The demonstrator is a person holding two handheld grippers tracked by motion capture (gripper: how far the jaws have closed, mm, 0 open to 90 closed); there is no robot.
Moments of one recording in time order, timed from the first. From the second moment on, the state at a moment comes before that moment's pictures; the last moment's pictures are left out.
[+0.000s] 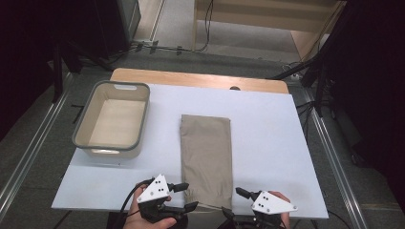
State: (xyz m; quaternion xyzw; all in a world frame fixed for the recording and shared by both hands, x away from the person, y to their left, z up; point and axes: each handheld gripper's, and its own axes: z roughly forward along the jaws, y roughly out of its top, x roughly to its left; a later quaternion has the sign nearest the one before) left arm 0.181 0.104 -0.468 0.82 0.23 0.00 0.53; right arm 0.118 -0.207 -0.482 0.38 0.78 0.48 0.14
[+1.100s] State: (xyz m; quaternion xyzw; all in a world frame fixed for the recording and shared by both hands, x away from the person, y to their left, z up) left arm 0.365 0.080 -0.458 0.82 0.28 0.04 0.49; right arm 0.299 -0.214 -0.463 0.39 0.78 0.47 0.14
